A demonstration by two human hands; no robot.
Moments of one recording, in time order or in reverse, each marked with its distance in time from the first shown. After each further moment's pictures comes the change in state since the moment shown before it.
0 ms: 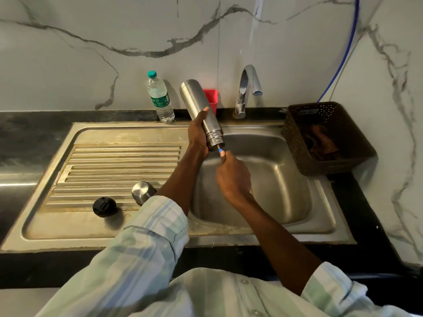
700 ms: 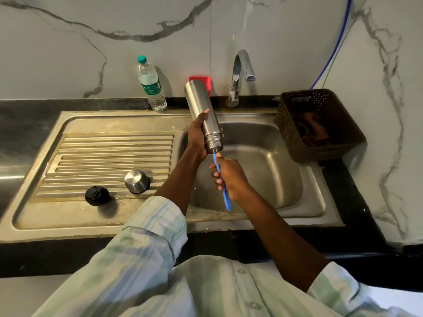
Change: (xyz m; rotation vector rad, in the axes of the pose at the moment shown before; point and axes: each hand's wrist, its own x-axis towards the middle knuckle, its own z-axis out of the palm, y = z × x) left_hand -0.028 -0.025 -0.001 0.022 -0.062 -0.158; right_hand -0.015 0.024 -0.002 0.809 -0.423 0.347
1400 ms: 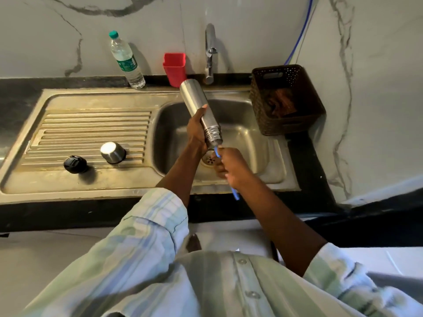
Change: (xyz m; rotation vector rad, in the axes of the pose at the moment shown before) left_hand -0.072 -0.082 0.061 -0.049 0.144 0.003; right_hand -0.057 0.027 -0.098 0.082 -0.059 0.097
